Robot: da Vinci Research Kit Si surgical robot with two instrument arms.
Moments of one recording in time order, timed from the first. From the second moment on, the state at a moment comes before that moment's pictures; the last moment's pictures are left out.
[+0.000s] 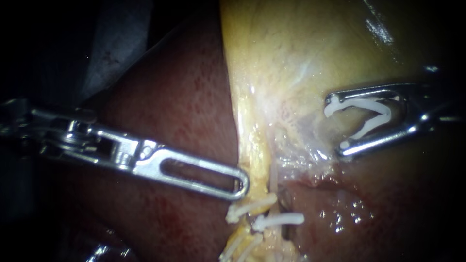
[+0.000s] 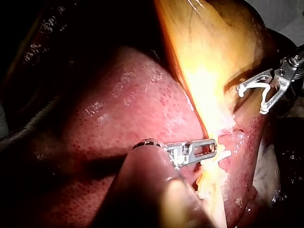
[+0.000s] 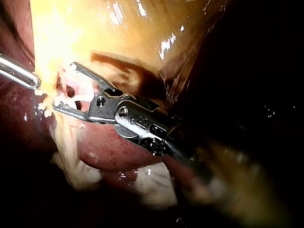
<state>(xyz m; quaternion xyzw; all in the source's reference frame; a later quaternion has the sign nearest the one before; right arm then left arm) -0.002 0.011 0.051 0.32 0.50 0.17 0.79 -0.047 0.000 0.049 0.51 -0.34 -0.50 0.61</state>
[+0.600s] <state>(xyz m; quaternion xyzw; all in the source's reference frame) -0.001 0.008 0.052 0.31 0.50 0.17 0.79 -0.043 0.005 0.047 0.51 -0.35 -0.52 0.60</state>
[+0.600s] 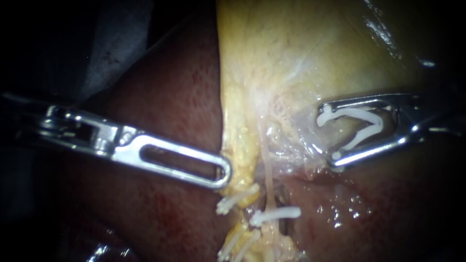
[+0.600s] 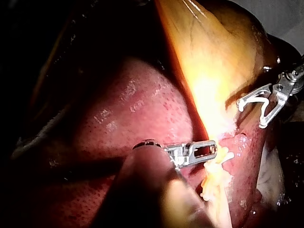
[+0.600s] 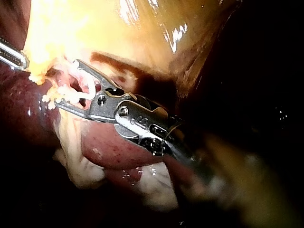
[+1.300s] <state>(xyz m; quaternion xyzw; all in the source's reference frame) 0.003 0.001 0.056 0.36 0.47 0.22 0.77 -0.041 0.007 0.044 0.50 -0.36 -0.52 0.59</state>
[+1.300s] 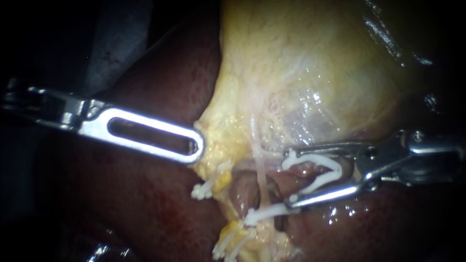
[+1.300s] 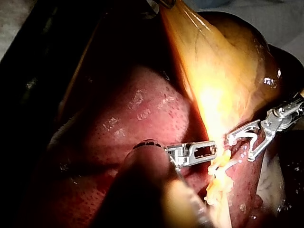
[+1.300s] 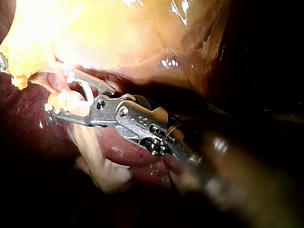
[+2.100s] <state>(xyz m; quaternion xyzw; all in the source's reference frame) 0.005 -0.001 0.061 0.37 0.47 0.21 0.78 -0.041 0.006 0.043 0.49 -0.36 -0.53 0.59</state>
